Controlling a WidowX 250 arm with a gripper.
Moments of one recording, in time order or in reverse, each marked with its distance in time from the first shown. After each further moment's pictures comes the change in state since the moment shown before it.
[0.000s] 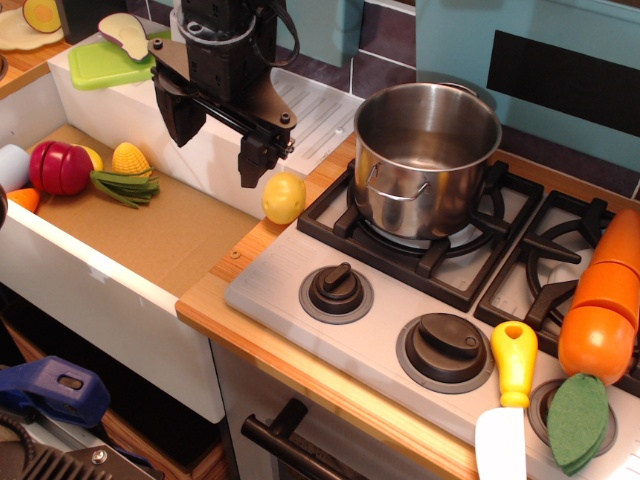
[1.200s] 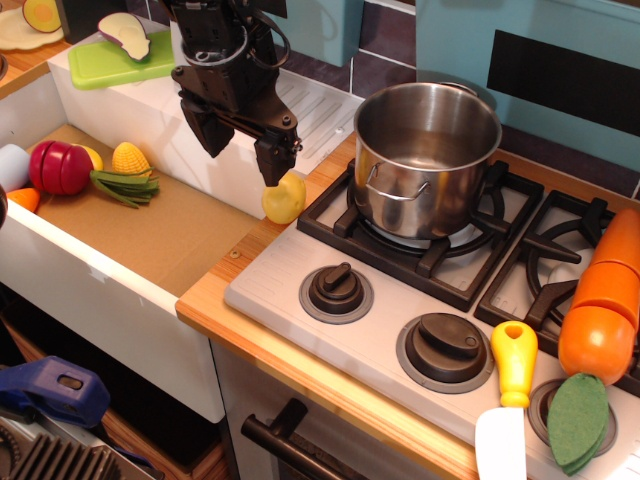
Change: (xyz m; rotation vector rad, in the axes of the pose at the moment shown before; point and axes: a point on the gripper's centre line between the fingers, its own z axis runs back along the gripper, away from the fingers) arm 0.036 0.003 -0.048 -0.188 -0.107 -0.012
